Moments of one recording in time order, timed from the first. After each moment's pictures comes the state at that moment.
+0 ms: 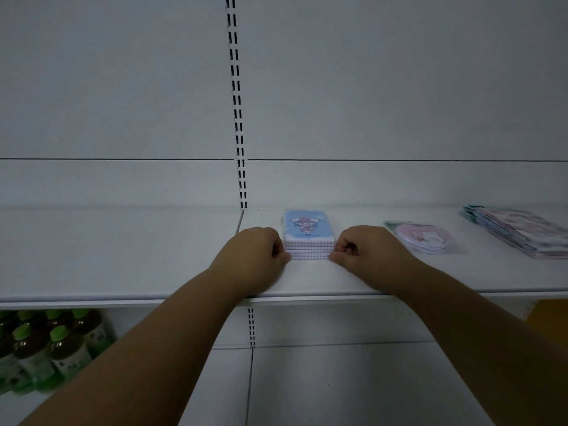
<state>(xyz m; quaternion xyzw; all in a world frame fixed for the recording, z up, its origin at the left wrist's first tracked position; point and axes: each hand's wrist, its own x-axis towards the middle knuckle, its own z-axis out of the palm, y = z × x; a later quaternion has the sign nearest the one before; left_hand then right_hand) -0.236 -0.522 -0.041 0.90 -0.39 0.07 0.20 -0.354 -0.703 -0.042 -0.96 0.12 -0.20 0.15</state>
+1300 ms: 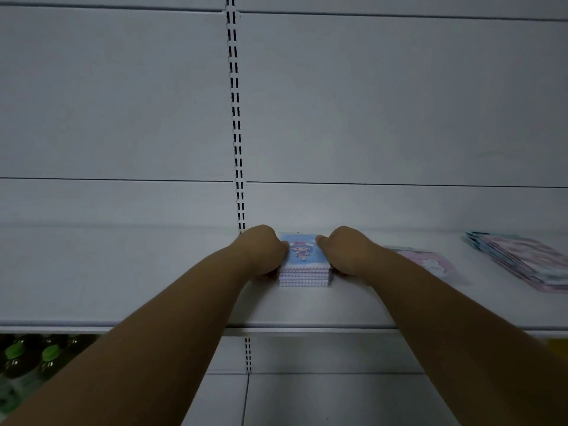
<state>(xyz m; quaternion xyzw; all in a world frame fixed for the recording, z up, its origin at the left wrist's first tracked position) -0.208 -0.573 -0.008 0.93 -0.27 -0.05 0.23 -0.294 -0.713 -0.014 -0.92 0.26 -0.11 0.26</state>
